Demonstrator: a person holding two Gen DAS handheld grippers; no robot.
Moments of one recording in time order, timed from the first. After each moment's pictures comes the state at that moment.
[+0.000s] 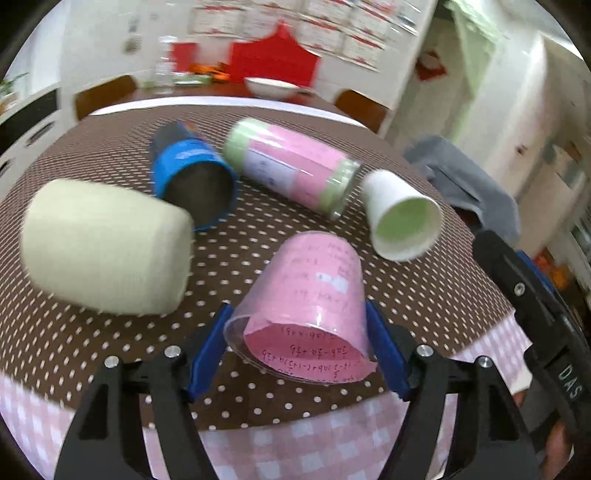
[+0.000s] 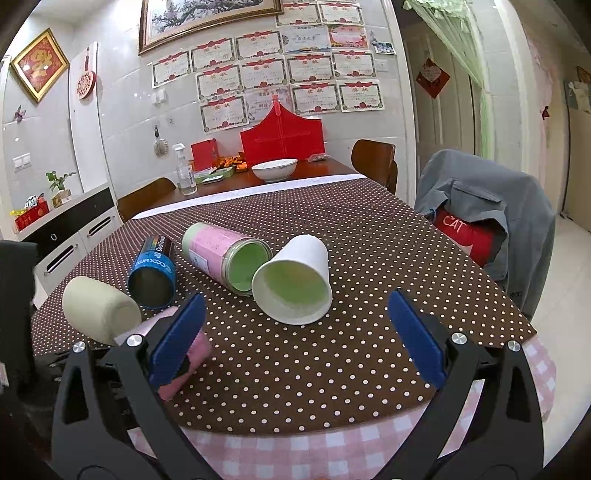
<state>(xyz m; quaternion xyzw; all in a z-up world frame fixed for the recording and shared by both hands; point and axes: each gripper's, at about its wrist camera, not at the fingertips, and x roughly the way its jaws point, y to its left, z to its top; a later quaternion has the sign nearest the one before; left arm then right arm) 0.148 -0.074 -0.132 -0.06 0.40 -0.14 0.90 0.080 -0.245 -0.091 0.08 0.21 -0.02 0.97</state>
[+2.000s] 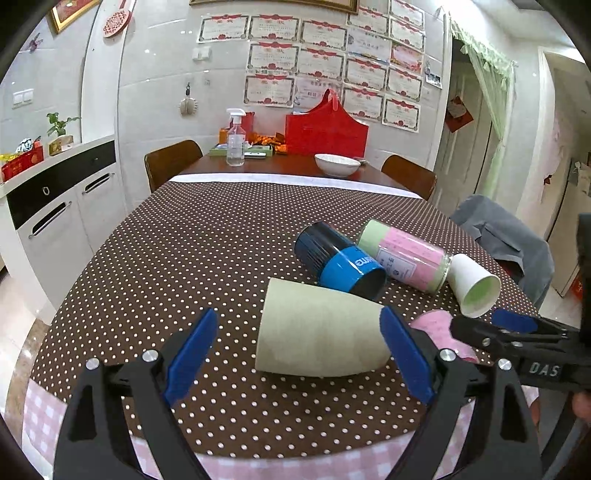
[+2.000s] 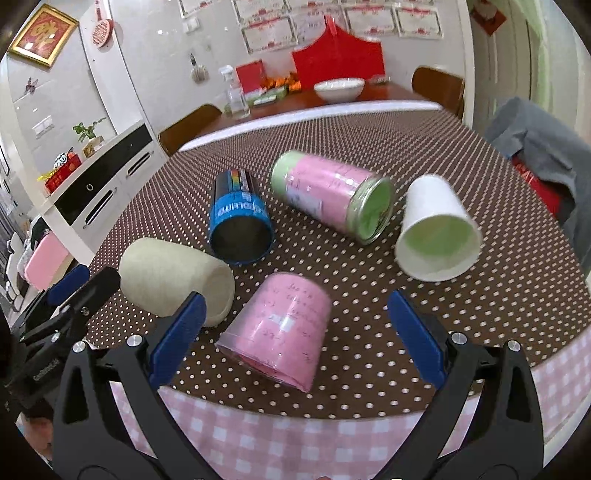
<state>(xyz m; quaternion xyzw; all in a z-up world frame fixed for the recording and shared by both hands) 0.132 0.067 -0.068 -0.02 0.29 -0.07 0.95 0.138 -0.155 -0.087 0.11 0.39 0.09 0.91</state>
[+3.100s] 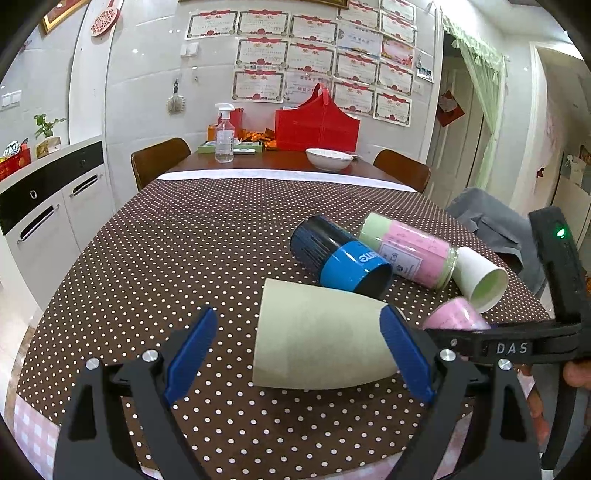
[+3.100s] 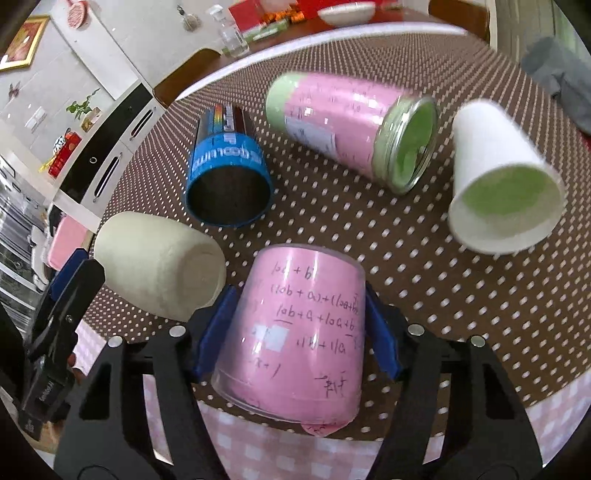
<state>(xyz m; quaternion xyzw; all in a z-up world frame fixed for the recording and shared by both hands) 0.152 0.066 -0.087 -0.02 0.29 -0.09 0.95 0.176 -0.155 -0.112 0.12 0.48 0.13 0.86</state>
